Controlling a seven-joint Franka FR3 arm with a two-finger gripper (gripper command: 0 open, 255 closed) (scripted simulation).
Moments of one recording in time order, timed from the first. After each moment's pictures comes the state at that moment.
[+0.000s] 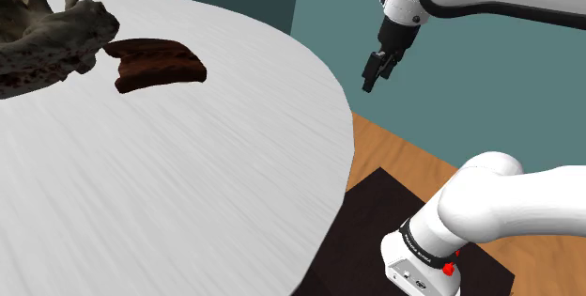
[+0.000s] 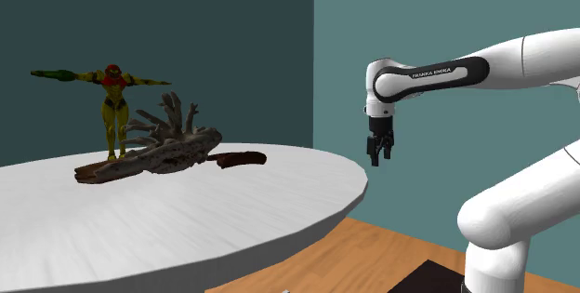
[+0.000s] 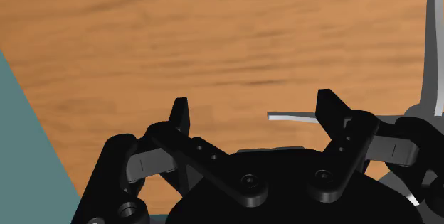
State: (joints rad) arm -0.01 -0.79 0.05 -2.44 -0.09 1.67 -0.10
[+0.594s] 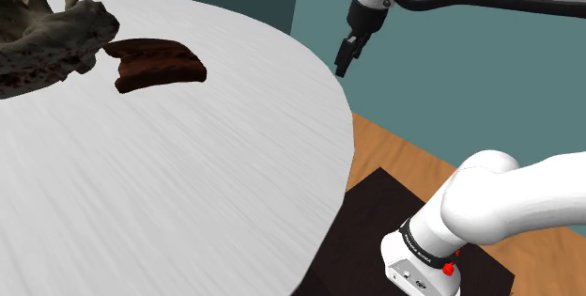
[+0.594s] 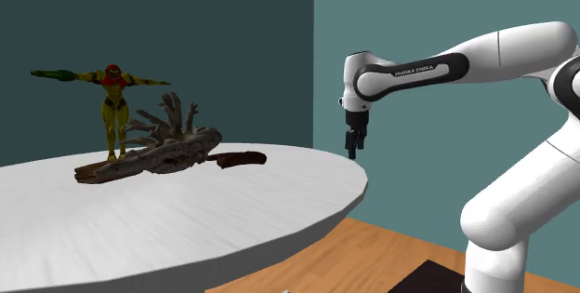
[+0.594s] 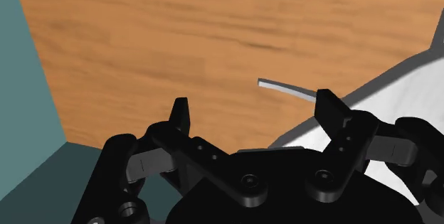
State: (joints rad) arm 0.05 -0.65 0.14 -2.31 -0.15 1.78 -0.15
